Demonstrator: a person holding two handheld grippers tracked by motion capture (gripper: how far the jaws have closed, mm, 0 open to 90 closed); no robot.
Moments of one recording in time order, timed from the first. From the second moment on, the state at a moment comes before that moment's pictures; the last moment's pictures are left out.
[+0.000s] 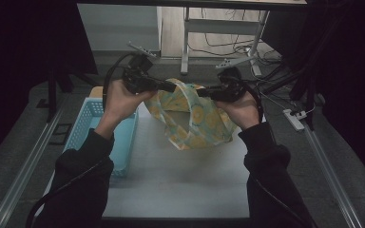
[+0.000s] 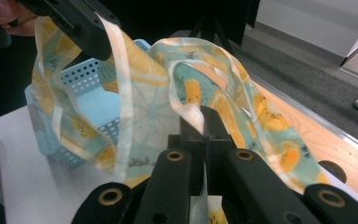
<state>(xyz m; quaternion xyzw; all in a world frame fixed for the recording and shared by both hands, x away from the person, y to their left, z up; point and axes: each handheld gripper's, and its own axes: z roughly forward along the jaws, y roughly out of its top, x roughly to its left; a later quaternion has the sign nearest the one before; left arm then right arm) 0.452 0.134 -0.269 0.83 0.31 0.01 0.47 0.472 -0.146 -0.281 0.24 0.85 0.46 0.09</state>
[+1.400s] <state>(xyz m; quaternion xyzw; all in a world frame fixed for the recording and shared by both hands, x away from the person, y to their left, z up) 0.464 0.138 -0.218 0.81 0.32 0.07 0.48 0.476 -0.128 -0.219 0.23 0.85 0.43 0.18</state>
